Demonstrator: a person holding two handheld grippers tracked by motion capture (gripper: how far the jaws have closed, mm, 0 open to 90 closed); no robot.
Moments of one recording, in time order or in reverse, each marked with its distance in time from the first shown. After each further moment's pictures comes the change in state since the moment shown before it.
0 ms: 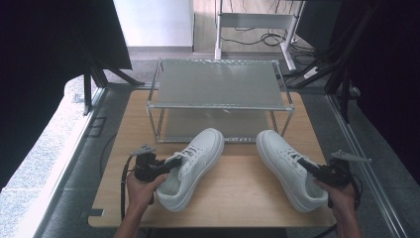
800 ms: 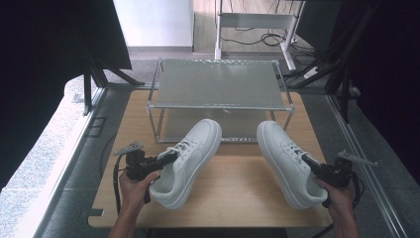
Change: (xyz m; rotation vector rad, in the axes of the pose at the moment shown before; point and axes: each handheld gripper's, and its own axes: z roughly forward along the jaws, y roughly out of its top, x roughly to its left) left arm 0.000 0.009 -0.024 -0.110 -0.093 -0.047; right arm 0.010 0.003 -0.006 -0.147 0.137 0.096
